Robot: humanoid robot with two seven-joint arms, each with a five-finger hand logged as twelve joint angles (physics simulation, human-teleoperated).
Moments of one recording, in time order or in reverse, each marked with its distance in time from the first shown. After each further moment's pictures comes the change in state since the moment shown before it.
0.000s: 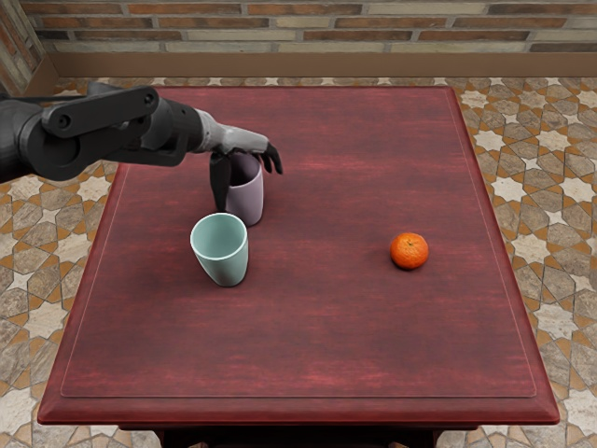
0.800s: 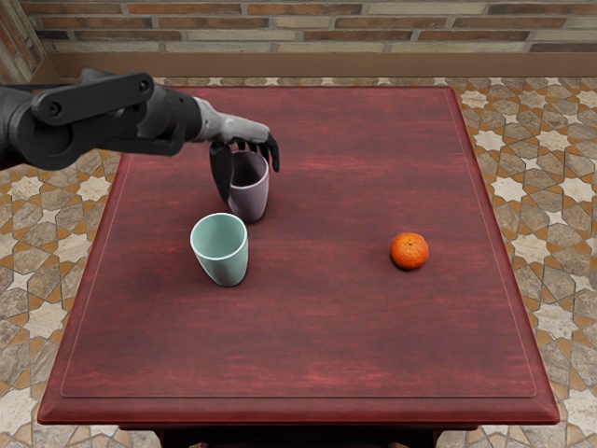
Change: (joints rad) left arm -0.036 0.019 0.000 -0.023 -0.015 -0.003 0.002; right arm 0.000 0.000 0.000 0.000 0.000 0.000 0.000
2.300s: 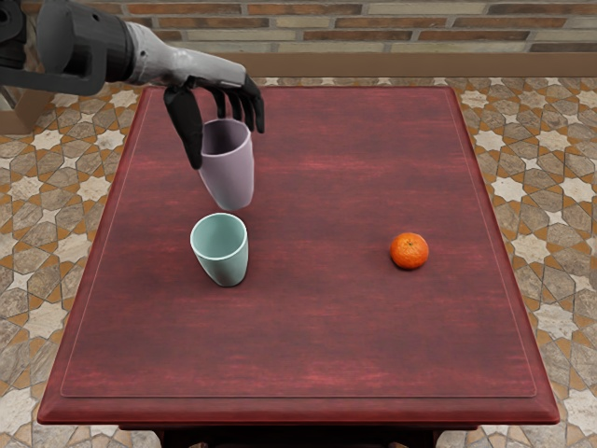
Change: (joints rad) left arm -0.368 0.331 0.137 -0.430 -0.249 -0.012 0.000; right arm 0.000 0.000 0.000 0.000 0.000 0.000 0.000
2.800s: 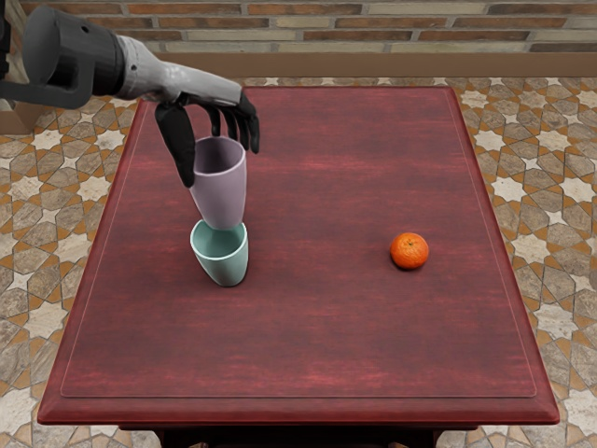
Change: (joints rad) left arm -0.062 0.043 0.062 -0.097 -0.038 -0.016 0.000; right arm 0.000 0.000 0.000 0.000 0.000 0.000 0.000
